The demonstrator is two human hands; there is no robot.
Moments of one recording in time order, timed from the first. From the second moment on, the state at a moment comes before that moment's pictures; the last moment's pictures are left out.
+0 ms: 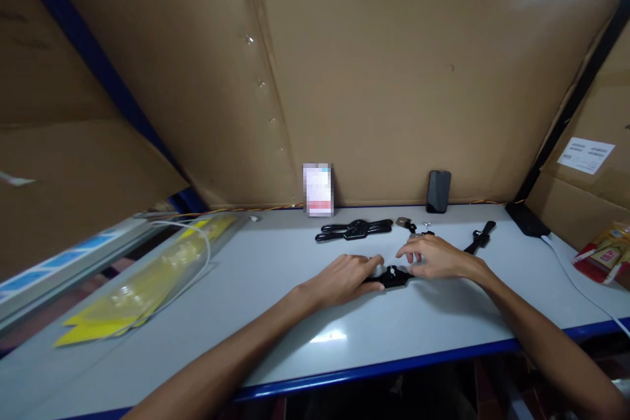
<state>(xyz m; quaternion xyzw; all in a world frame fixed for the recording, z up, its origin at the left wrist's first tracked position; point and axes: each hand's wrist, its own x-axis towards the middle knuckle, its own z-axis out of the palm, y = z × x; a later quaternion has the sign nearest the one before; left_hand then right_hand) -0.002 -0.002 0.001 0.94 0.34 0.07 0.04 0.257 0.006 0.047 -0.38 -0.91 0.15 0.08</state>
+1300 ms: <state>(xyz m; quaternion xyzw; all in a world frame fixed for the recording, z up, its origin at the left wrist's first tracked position) -0.004 -0.003 0.001 0.94 0.32 0.08 0.06 0.251 -0.006 0.044 -0.32 -0.93 0.18 0.08</state>
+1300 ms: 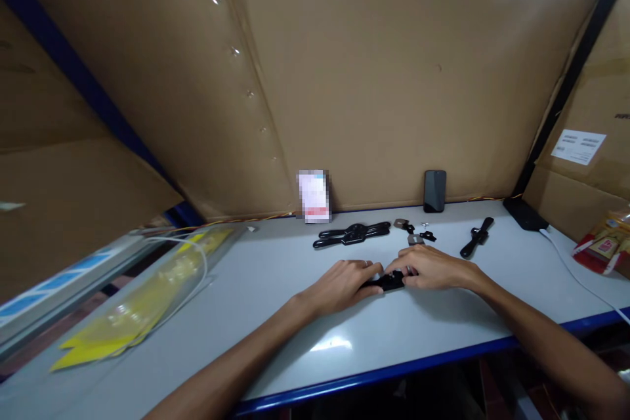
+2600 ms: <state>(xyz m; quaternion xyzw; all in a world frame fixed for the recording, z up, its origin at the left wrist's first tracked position) -0.002 -0.004 0.002 0.95 0.30 0.07 0.03 0.249 -0.003 0.041 -0.38 -0.92 0.08 0.04</state>
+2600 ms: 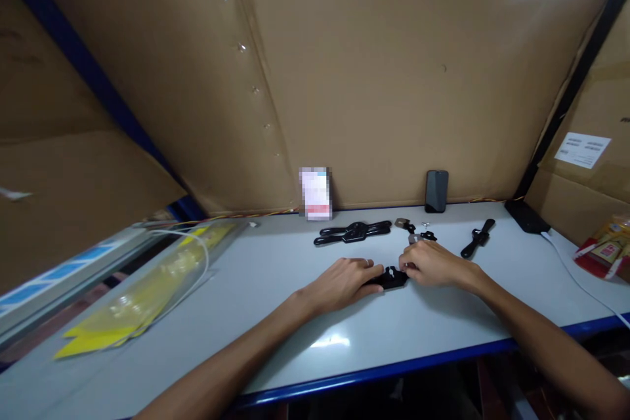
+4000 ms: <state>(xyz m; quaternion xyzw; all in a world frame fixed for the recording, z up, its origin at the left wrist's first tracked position) -0.002 -0.003 0.000 0.94 0.33 0.06 0.04 0.245 -0.005 0.040 -0.35 -0.93 0.07 0.09</state>
